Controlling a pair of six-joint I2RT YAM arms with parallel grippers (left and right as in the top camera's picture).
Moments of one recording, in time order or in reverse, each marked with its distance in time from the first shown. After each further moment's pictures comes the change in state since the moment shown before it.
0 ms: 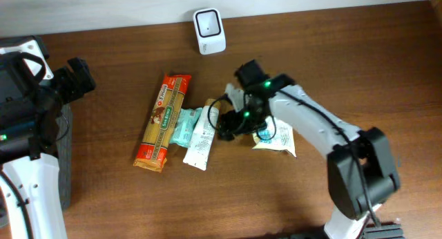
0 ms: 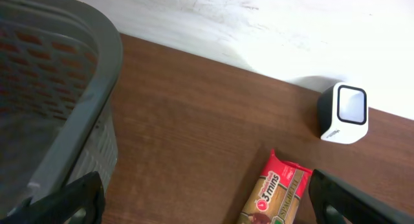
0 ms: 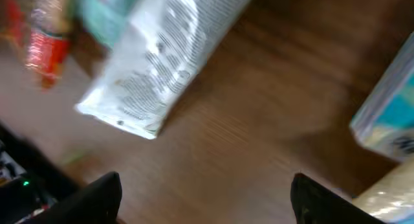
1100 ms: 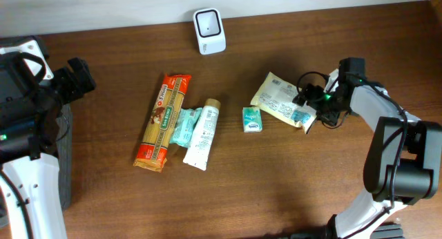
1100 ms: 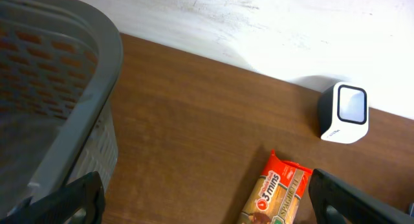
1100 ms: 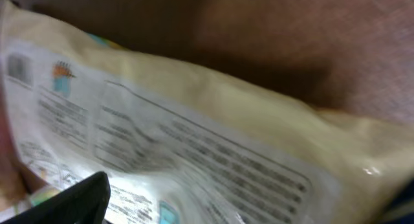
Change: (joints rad) left arm 0.000 0.000 0.000 -0.001 0.000 0.000; right arm -0.651 0.018 -0.224 0.372 0.044 0.224
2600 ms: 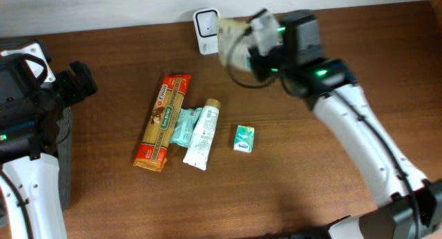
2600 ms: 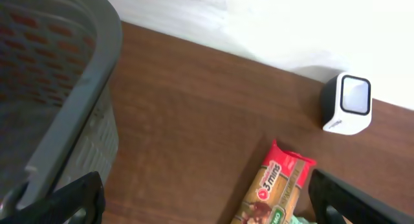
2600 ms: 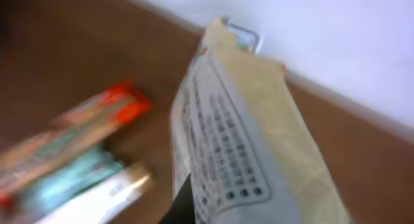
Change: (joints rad) left arm 0.000 0.000 0.000 -0.039 0.000 0.000; right arm 0.553 -0.286 0.381 0.028 0.358 -0.587
